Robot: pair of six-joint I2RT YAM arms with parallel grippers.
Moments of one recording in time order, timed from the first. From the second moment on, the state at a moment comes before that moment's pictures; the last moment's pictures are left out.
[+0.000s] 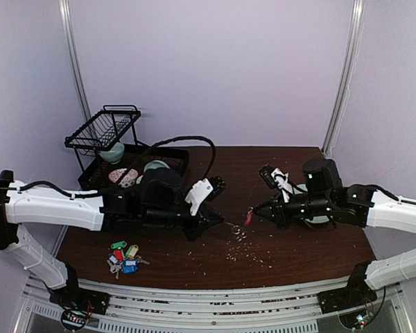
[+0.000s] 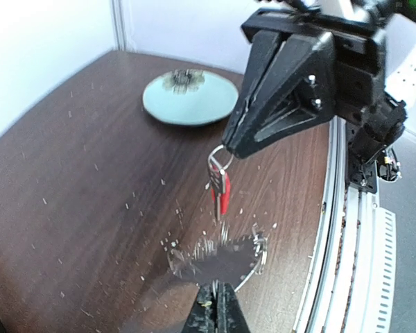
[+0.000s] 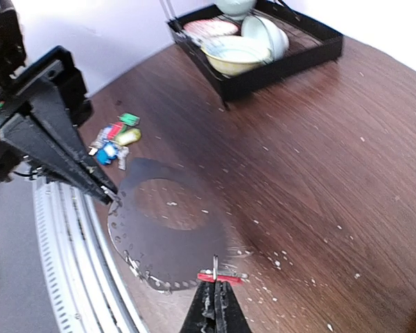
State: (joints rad) left arm -1.14 1.48 0.99 0.01 0.06 -0.07; right arm 0.82 1.09 0.76 -0.22 -0.25 0.13
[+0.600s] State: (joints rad) left arm -1.15 1.33 0.79 0.34 0.20 0.06; right arm 0.82 1.02 0.76 -0.18 -0.45 0.08
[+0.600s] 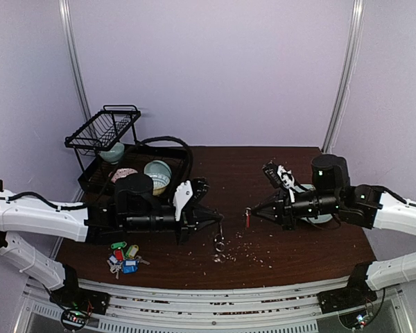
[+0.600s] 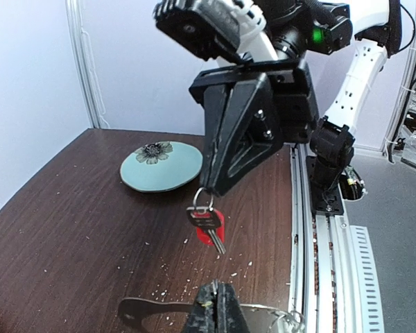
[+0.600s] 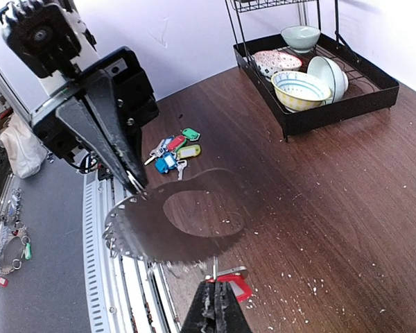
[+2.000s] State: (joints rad) left arm -1.41 1.24 0.95 0.11 -0.08 1.09; right arm 0.96 1.04 0.99 -0.33 -0.53 -0.02
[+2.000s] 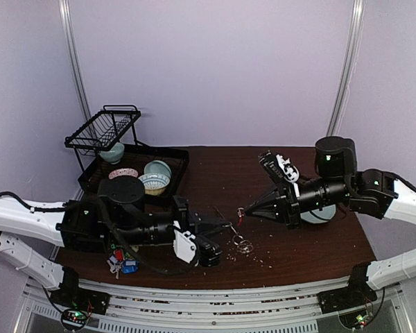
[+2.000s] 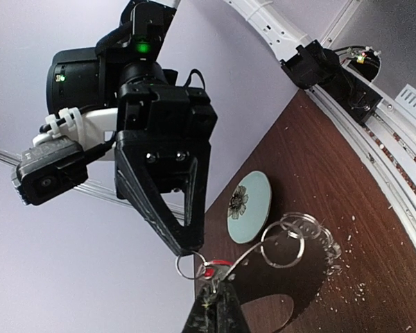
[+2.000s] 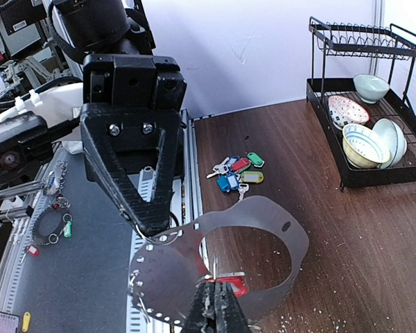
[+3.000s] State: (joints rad) left arm -1.24 1.20 0.75 0.38 -0.05 0.35; right arm 0.77 1.45 0.67 -0.23 -0.37 0.27
